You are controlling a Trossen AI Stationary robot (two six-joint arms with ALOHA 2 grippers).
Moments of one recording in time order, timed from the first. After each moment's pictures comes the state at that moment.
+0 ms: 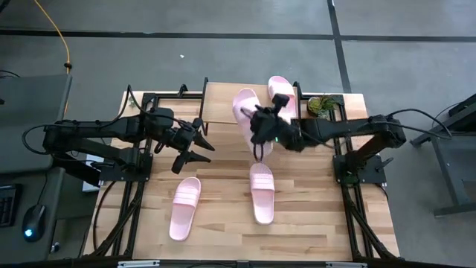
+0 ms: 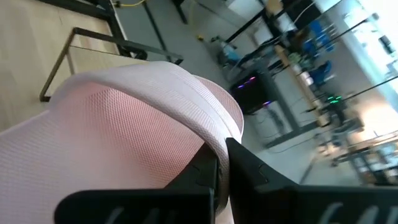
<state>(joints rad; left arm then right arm) 0.20 0.99 0.89 -0.24 0.36 -0.03 0.05 1.55 1.49 -0.53 0.92 -0.32</state>
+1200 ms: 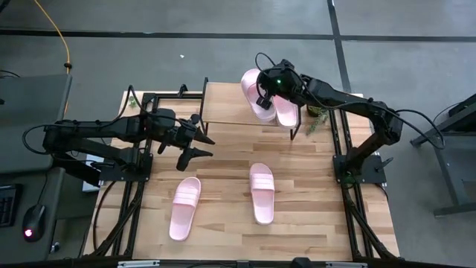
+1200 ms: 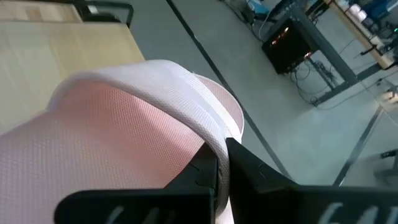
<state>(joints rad) 0.20 0.99 0.88 -0.29 0.21 0.00 -0.43 1.57 1.49 -0.50 0.44 -0.29</state>
